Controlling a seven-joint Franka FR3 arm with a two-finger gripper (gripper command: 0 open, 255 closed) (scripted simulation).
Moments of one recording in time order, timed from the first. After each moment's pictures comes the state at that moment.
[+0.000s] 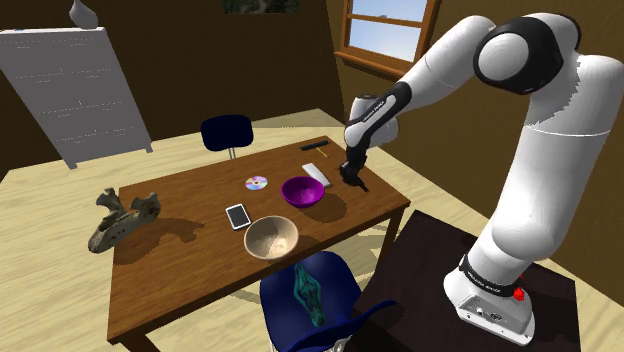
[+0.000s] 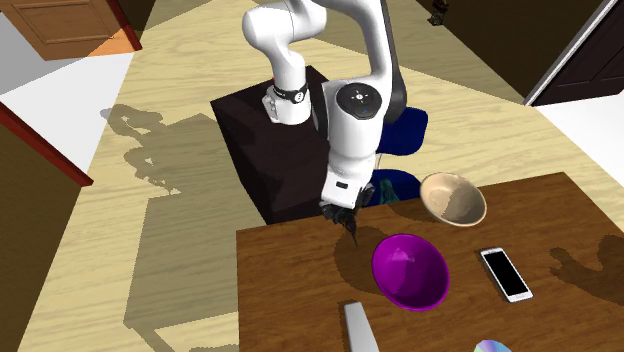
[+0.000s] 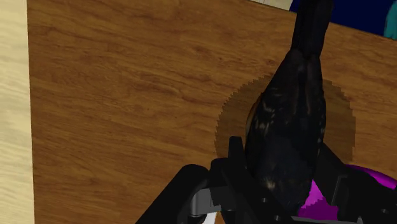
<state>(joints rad) -0.12 0.20 -0.16 -2.34 0.09 2.59 -0.18</state>
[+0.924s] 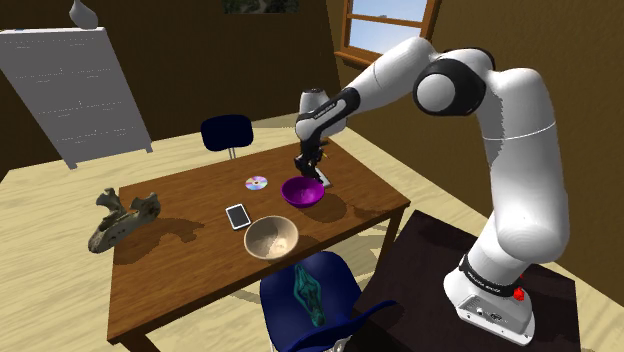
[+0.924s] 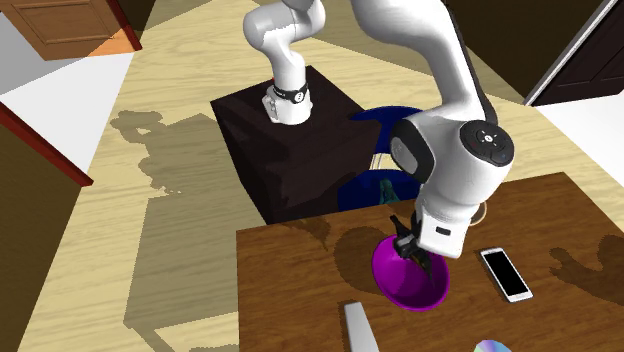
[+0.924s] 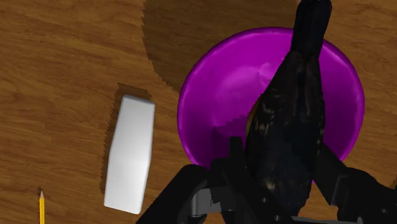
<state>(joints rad) -0.01 0.55 -0.11 -1.78 0.09 2.37 0.02</state>
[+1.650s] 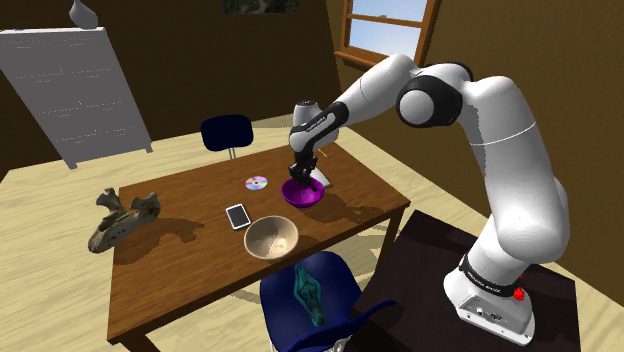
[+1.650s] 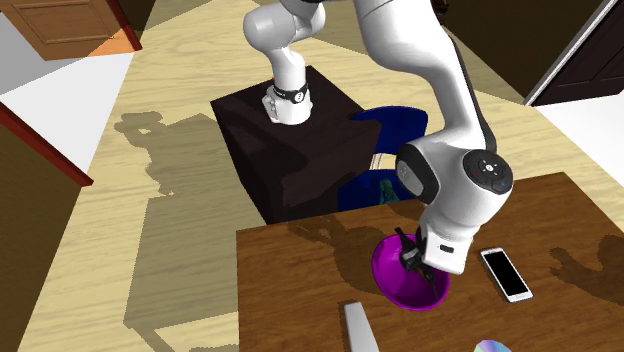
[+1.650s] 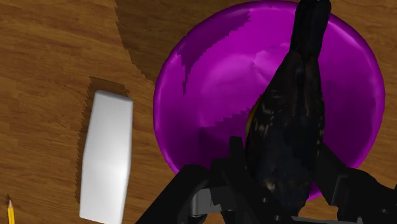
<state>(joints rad) 0.00 0.68 -0.09 -1.68 0.09 2.41 0.03</state>
